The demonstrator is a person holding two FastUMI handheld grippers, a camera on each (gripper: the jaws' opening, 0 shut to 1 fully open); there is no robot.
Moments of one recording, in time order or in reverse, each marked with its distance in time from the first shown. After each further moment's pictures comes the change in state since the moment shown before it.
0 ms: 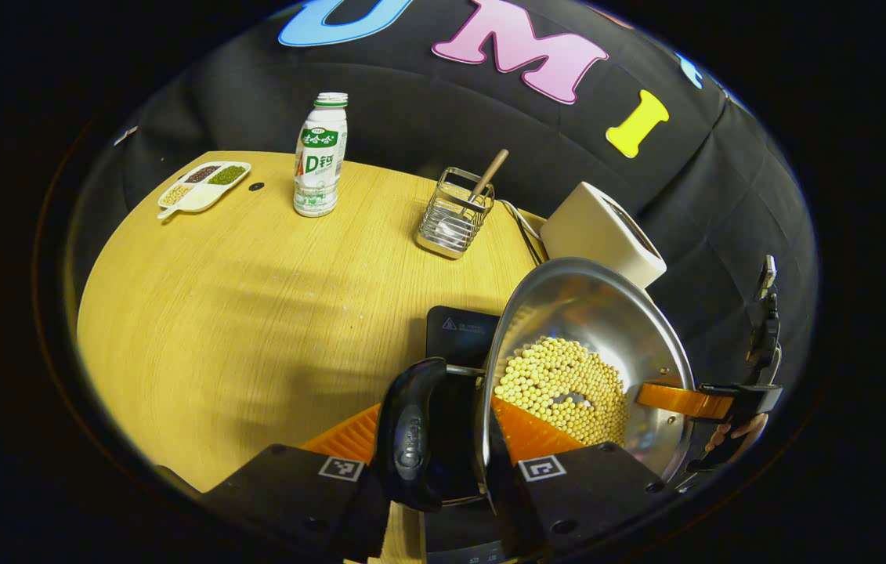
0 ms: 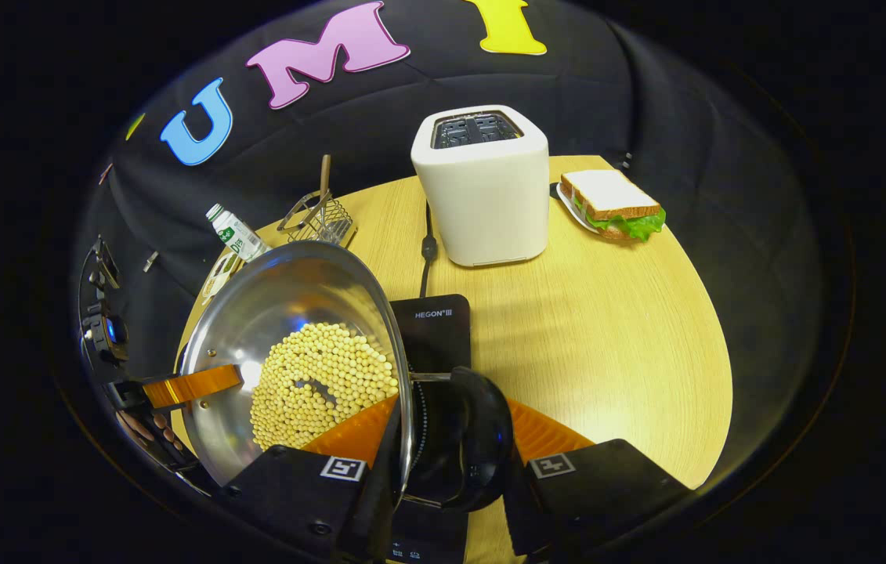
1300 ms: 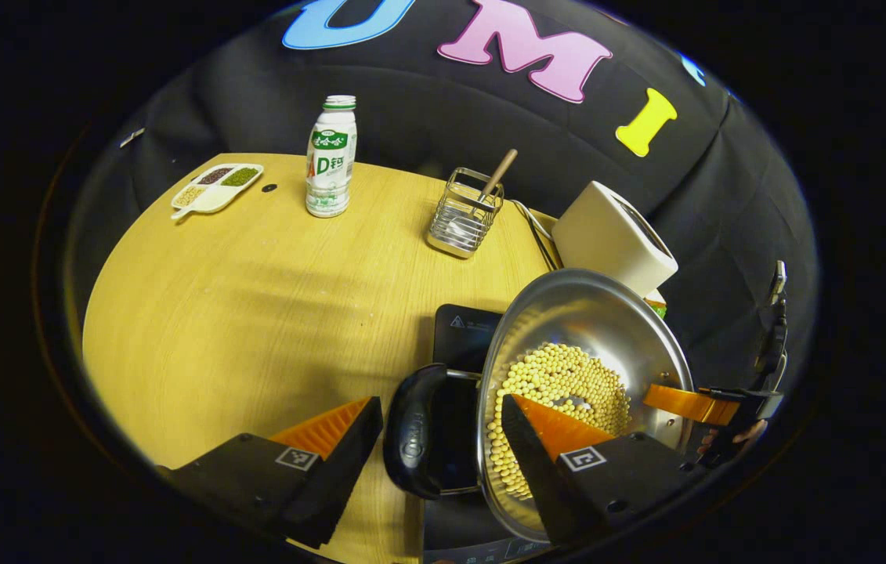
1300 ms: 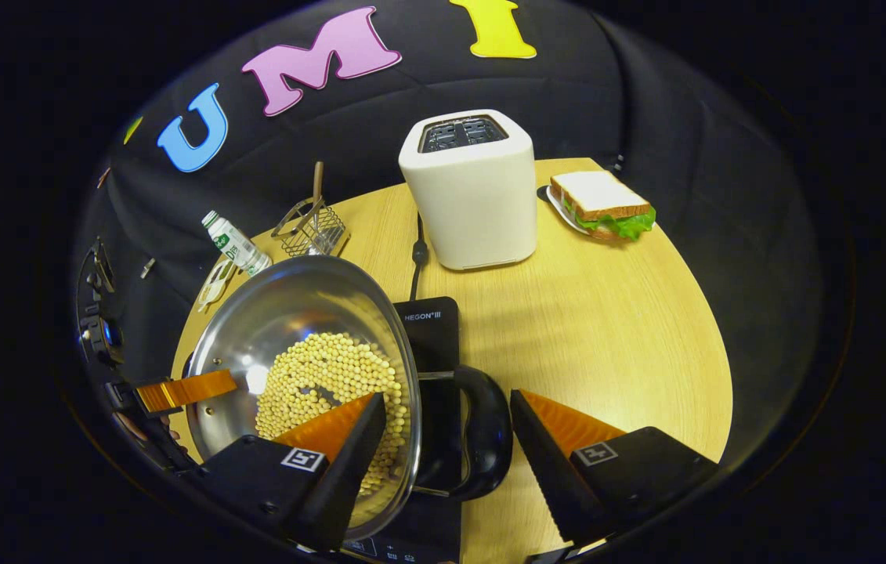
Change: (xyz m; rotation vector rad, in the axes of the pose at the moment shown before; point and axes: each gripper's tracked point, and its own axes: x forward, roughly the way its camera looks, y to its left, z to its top) left arm -0.012 0.007 -0.001 0.000 -0.003 0.070; right arm -0.013 -0.005 0.004 0.014 -0.042 -0.019
